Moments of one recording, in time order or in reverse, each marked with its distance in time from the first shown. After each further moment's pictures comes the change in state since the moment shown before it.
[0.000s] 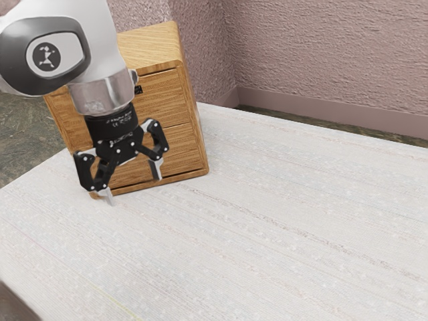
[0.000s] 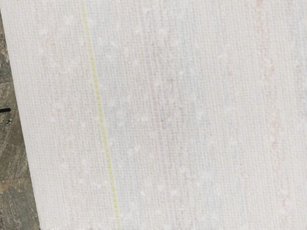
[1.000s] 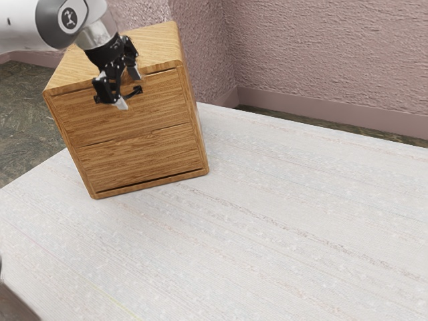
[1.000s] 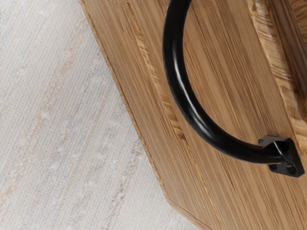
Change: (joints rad) arm 0.182 0.541 0.091 0.712 0.112 0.219 -0.255
